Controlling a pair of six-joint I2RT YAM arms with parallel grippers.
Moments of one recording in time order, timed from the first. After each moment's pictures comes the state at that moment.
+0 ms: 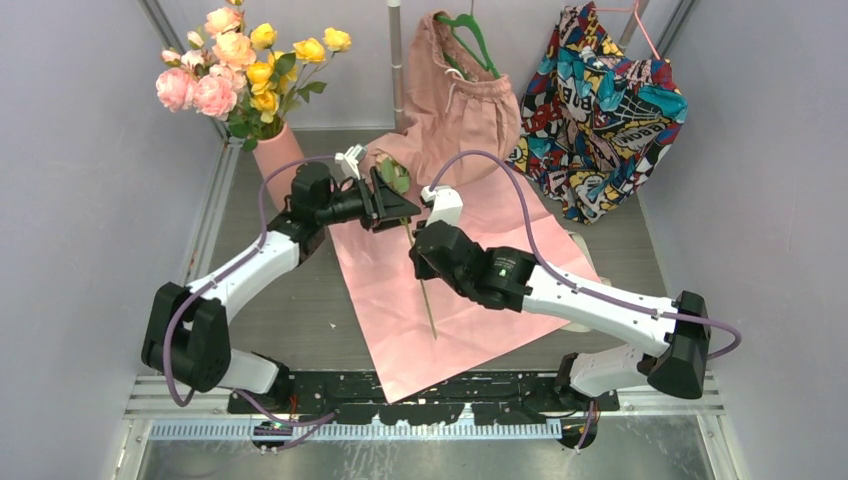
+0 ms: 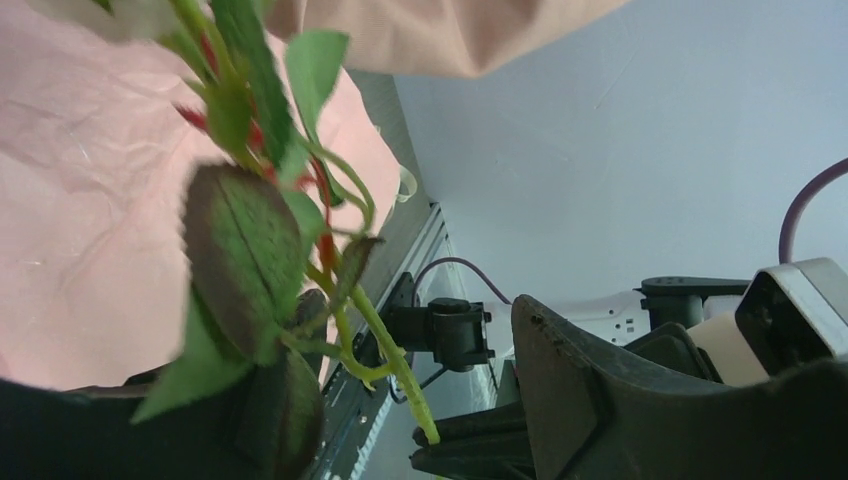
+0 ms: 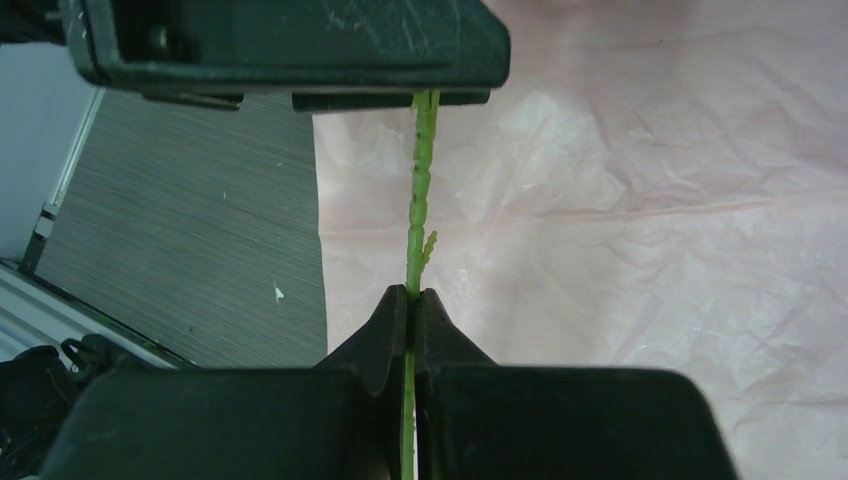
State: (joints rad) left arm -0.40 1.43 0.94 0.25 0.79 -1.03; right arm 1.12 1.30 1.17 -0.47 0.49 0.65
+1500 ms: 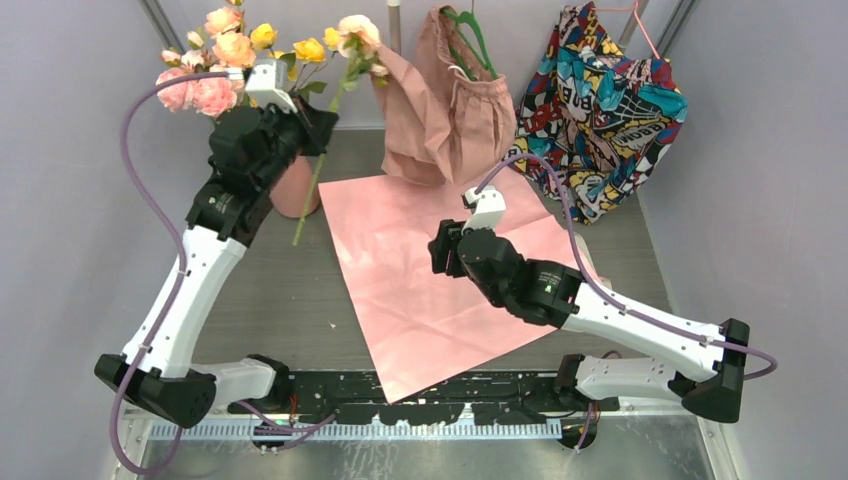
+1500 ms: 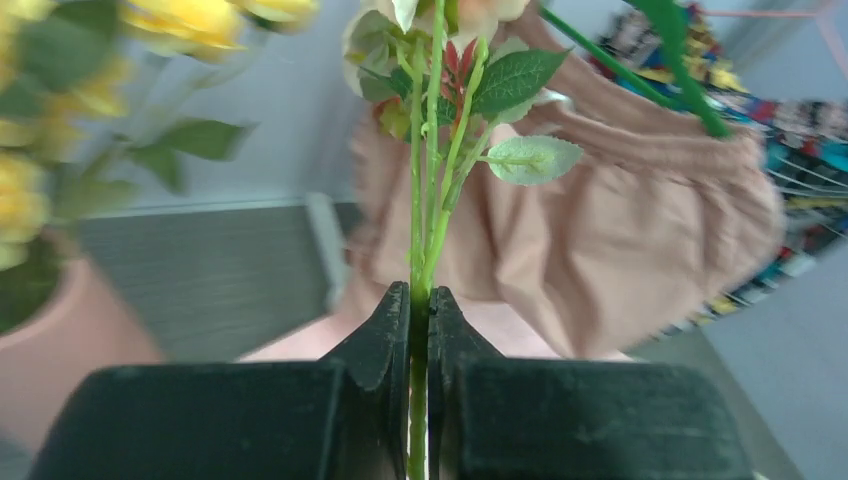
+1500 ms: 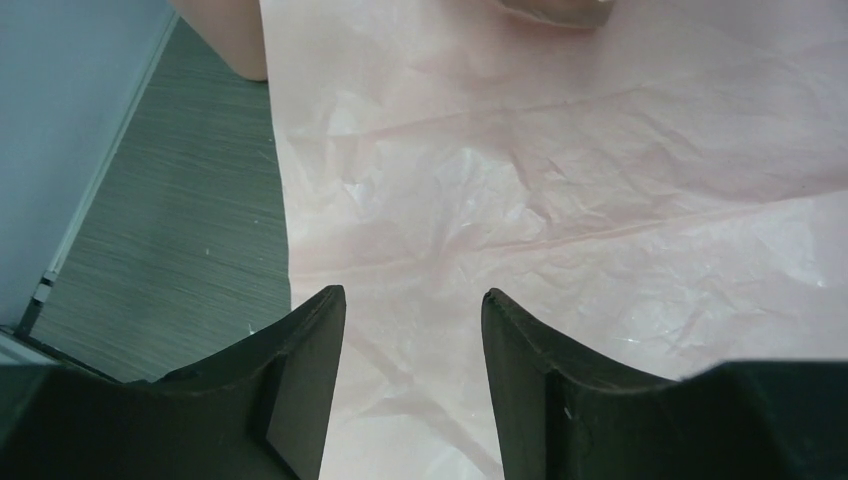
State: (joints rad) left arm -0.38 1.22 1.46 -0.27 0.04 -0.36; right arm 1.10 1.08 1.06 -0.43 0.61 0.60
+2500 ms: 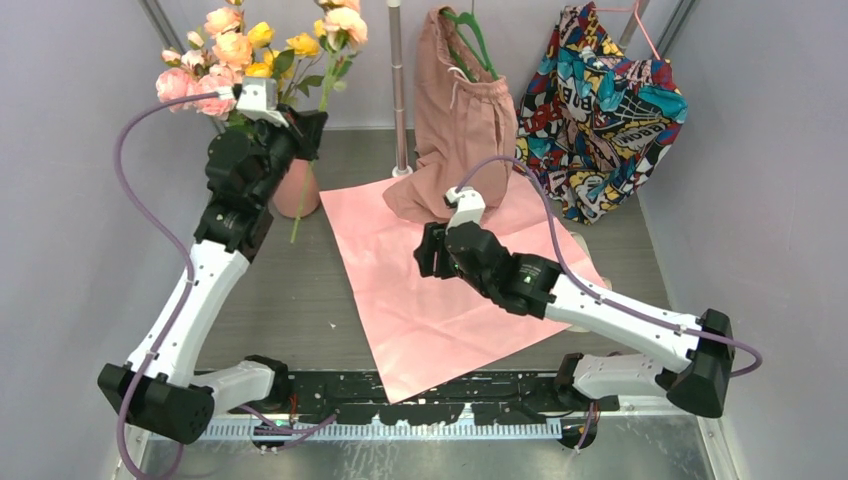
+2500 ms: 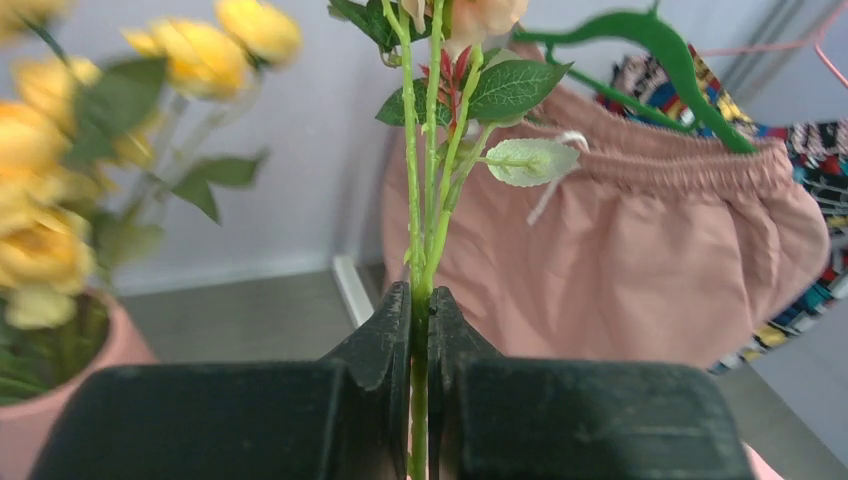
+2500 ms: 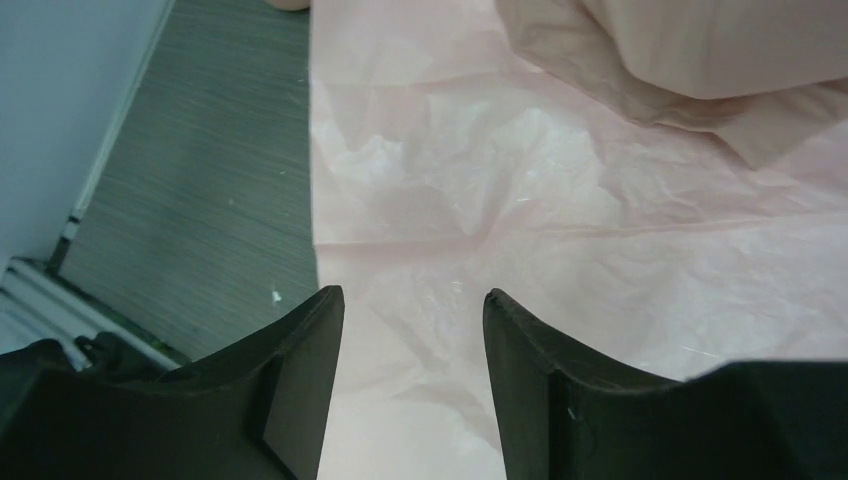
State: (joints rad) left arm -0.29 1.15 1.29 0.04 0.02 -0.21; right arm 1.04 1.15 1.01 -0.37 0.45 0.60
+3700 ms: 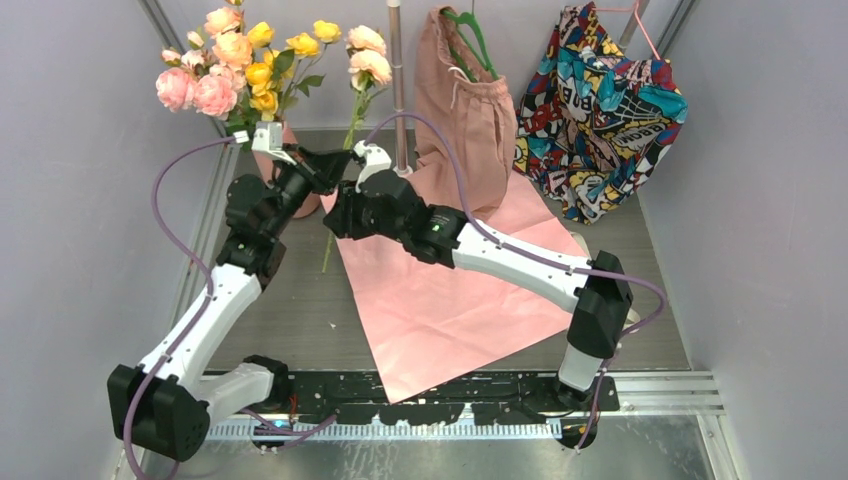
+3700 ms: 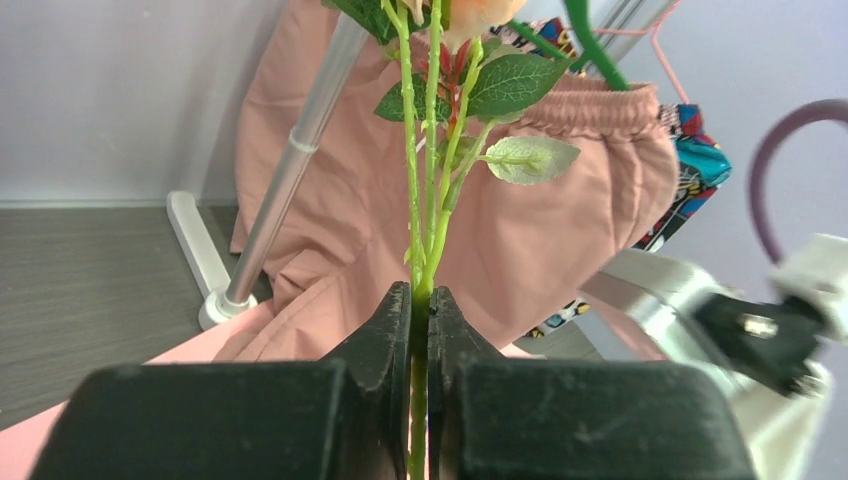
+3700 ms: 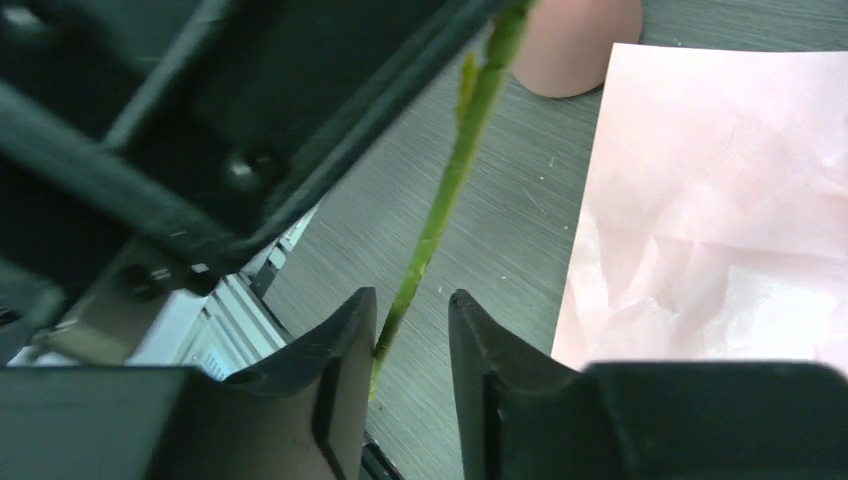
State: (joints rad) left arm -0.29 1.09 0.89 0.38 0.23 -0.55; right arm 1.04 1.72 1.58 -0.19 0.12 0.62
